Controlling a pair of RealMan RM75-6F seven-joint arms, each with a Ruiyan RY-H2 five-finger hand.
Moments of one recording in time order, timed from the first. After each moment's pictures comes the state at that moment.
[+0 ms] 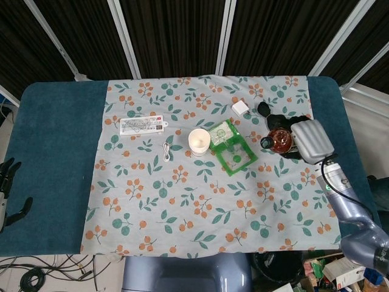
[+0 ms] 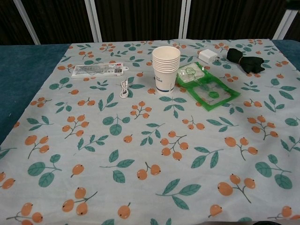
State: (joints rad) left arm -0.07 -1.10 -0.06 -1.61 1.51 1.54 -0.05; right arm 0.60 -1.02 0.35 -1.64 -1.31 1.02 0.00
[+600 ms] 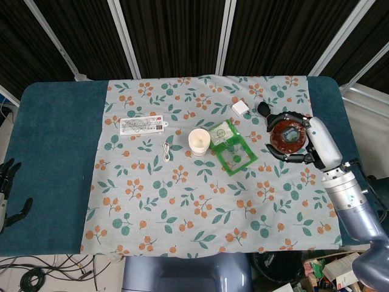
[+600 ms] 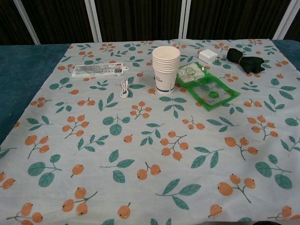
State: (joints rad) left arm -0.07 -1.10 -0.06 -1.61 1.51 1.55 -0.05; right arm 0.50 -0.85 0.45 -1.93 -1.38 1.14 0.79
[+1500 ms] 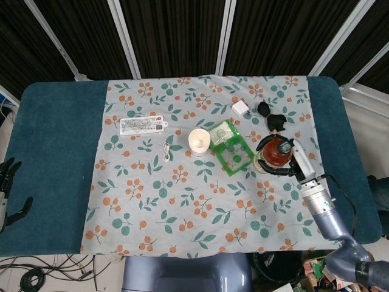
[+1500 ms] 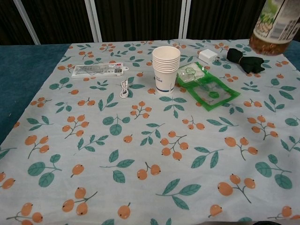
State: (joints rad) left arm -0.07 -1.10 -0.07 -1.61 1.50 1.54 -0.05; right arm 0.52 -1.26 0.27 -1.56 -1.46 1.15 0.98
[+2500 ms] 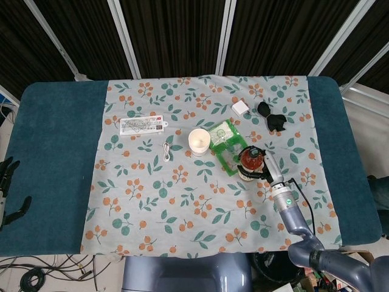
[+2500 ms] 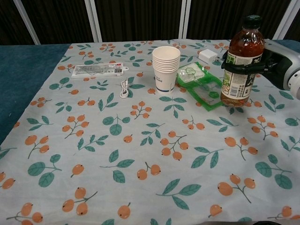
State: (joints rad) left arm -0.07 -1.10 -0.07 -1.60 1.50 1.53 -0.07; right arm 0.58 -1.64 0.24 -1.18 -1.33 1.05 0.92
